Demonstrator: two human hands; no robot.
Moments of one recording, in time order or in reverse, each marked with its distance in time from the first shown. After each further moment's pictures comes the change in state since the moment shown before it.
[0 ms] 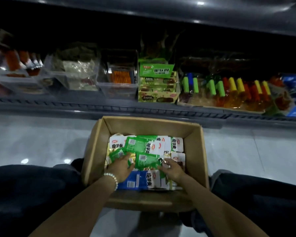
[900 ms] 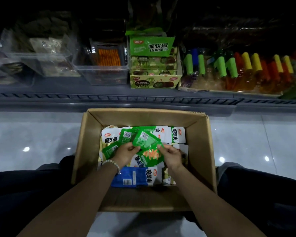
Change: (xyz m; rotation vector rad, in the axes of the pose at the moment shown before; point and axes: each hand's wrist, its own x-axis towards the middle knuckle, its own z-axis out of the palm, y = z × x) left_hand 0.054 0.021 0.009 -0.611 -0.039 -0.079; right_hand 0.035 -0.011 0.021 0.799 0.305 0.034
